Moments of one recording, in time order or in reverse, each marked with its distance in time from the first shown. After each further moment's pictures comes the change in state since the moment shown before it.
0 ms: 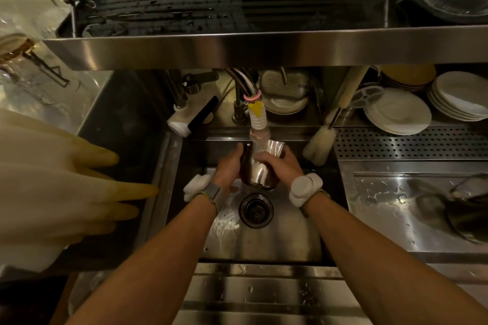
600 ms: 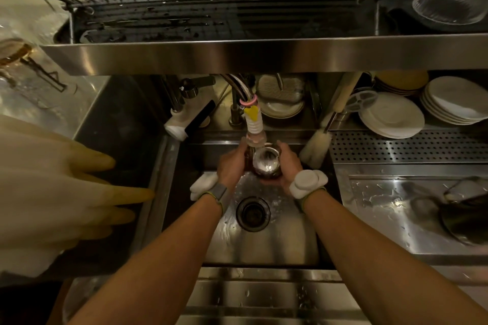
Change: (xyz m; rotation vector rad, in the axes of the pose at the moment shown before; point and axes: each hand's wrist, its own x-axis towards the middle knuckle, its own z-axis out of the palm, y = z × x) left_hand -0.001 0.012 0.012 0.050 0.128 0.187; right_hand 0.019 -0.005 -0.001 0.242 0.159 0.206
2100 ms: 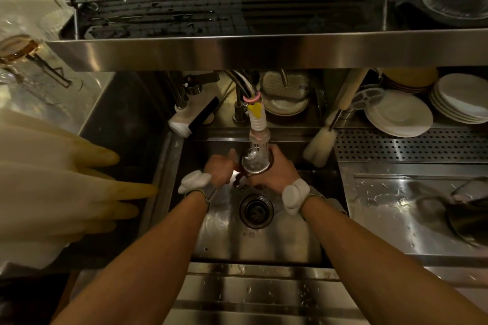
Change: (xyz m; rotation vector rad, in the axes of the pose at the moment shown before) left_hand 0.010 -0.016 -0.029 0.341 0.016 0.024; right_hand -0.019 0.017 -0.008 -0.722 -0.248 -0.472
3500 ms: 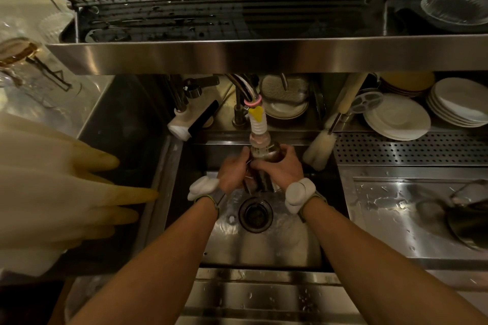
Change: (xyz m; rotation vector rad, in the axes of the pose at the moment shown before) left_hand -0.008 0.014 0.019 -0.201 -0.122 -0.015; right_hand 0.006 -0.004 -0.002 0.235 0.216 0.150
